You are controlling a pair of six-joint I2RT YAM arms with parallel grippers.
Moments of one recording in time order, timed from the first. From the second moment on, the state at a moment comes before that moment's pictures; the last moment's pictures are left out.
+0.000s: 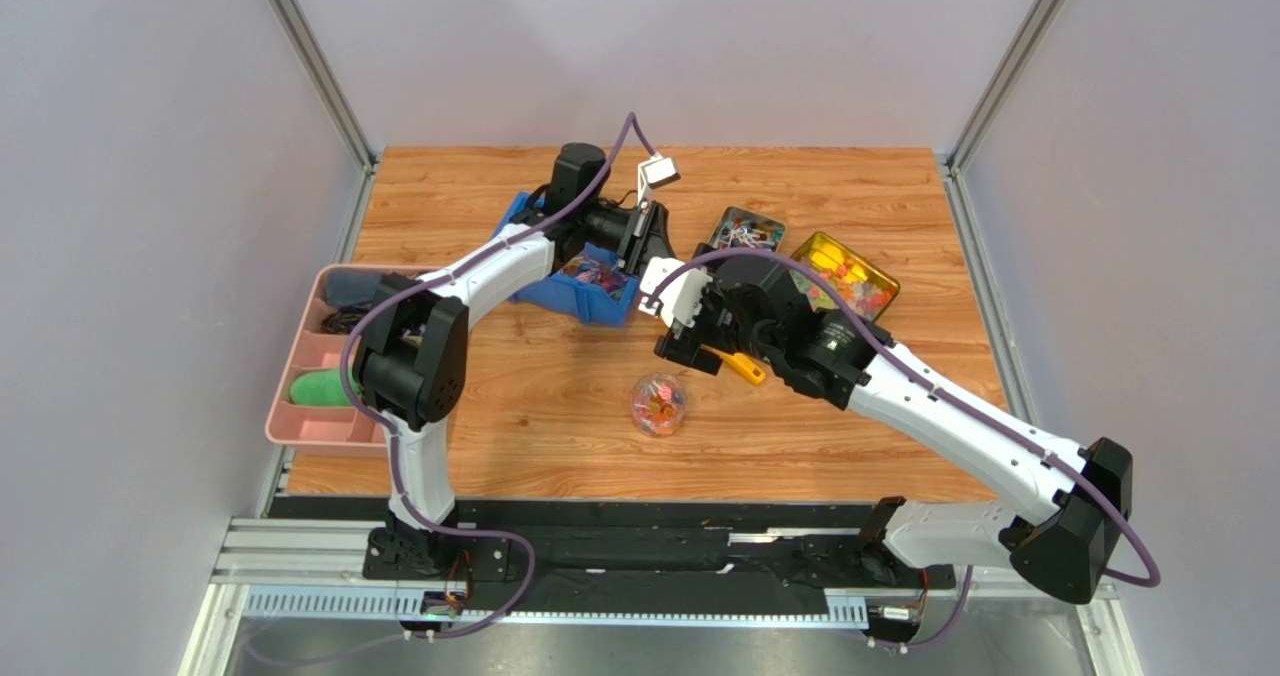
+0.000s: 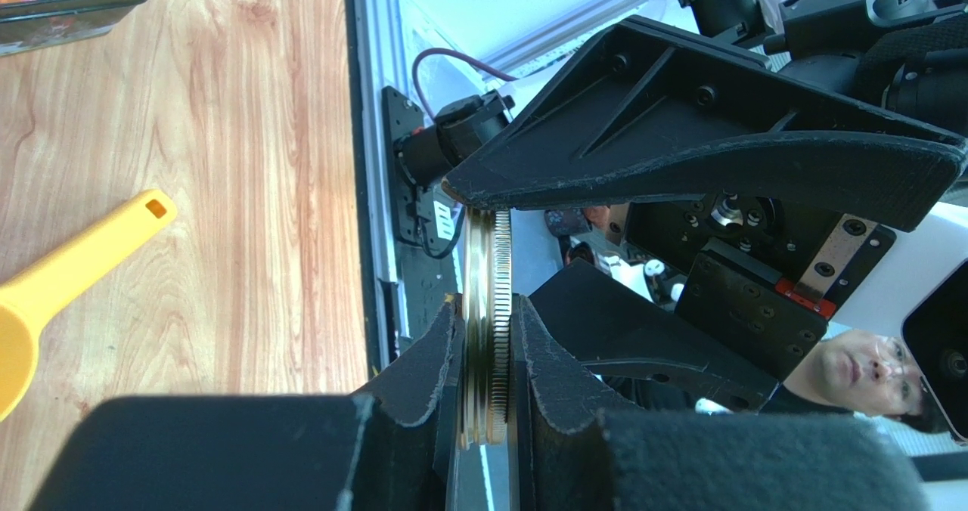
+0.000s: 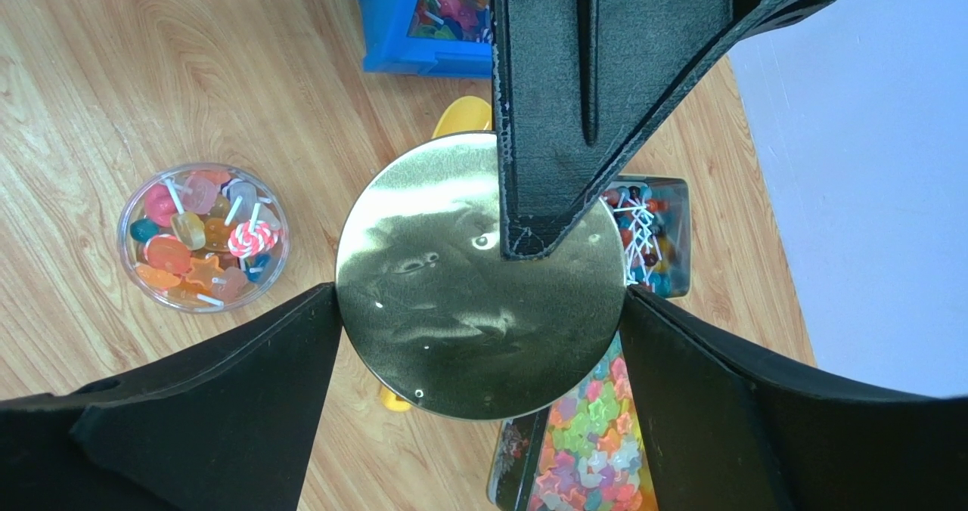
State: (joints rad) left arm -0.48 1.94 1.50 0.04 1.48 -0.60; right arm 0.88 1.22 1.15 -0.49 0.13 -0.54
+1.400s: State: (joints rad) left arm -0.31 1.53 1.12 -0.09 1.19 -0.02; right arm 0.75 1.13 1.13 -0.50 0.07 -0.53
